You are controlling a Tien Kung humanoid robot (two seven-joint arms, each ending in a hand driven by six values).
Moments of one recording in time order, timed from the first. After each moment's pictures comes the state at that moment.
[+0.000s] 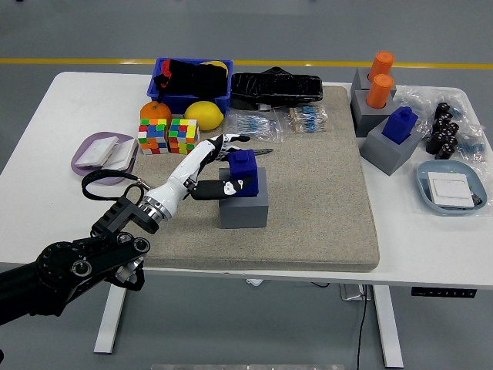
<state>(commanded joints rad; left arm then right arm) -0.71 0.26 -0.28 -1.05 0.81 0.42 -0.45 0.07 -0.36 2.13 0.18 -2.10 0.31 0.02</state>
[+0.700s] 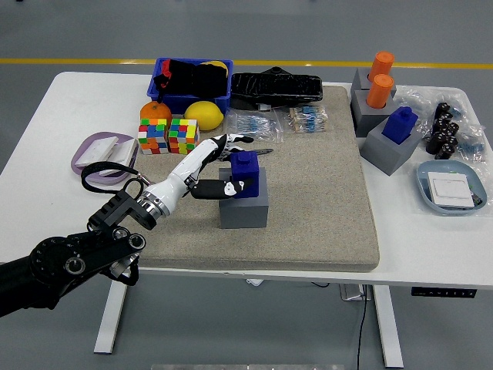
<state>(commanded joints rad) -0.72 0.29 -0.27 -1.08 0.85 0.37 -0.40 0.07 -0.36 2.13 0.18 -2.10 0.31 0.02</state>
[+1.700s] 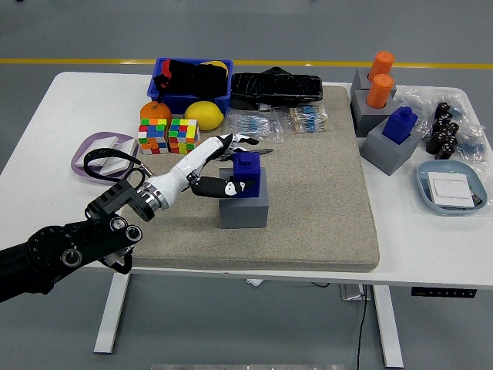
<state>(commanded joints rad) -0.78 0.31 -0.26 -1.08 0.91 0.31 -0.37 0.07 -0.36 2.13 0.18 -2.09 0.31 0.02</state>
